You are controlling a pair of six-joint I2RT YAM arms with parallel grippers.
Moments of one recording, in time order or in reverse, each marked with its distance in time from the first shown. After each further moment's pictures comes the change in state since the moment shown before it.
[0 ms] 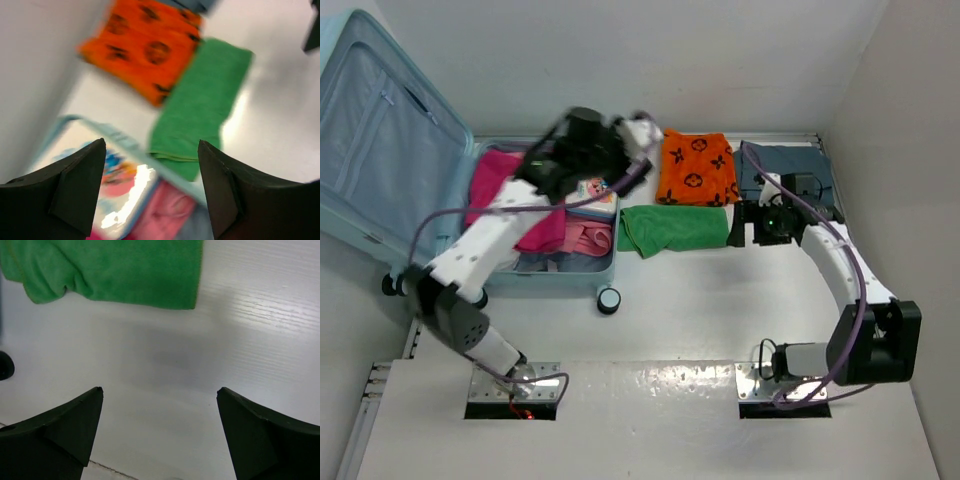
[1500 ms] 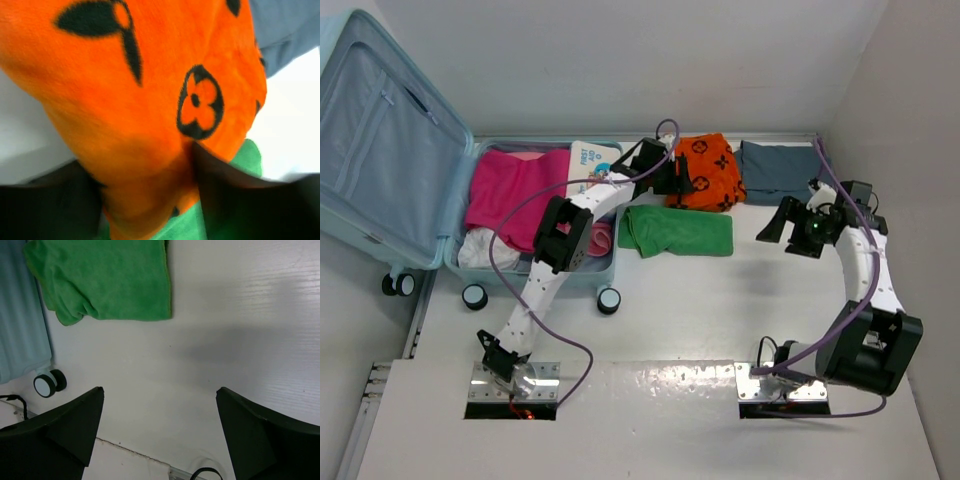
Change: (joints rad) left arm -0.058 1.070 0.507 0.353 0.017 -0.960; right arm -0.381 -0.024 -0.006 -0.115 -0.250 0.065
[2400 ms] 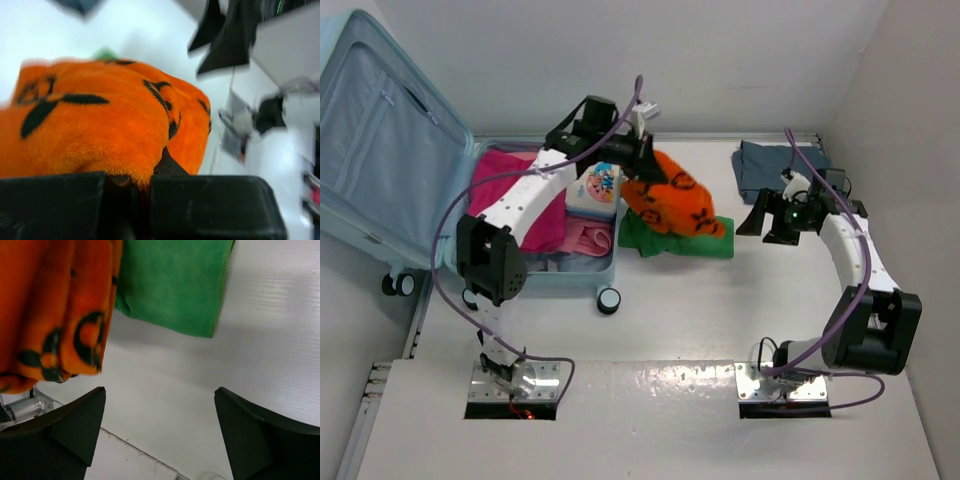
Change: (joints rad) left arm 0.077 -0.637 -0.269 -0.283 0.520 0.321; right arm 0.154 0.097 0.064 0.043 -0.049 0.023
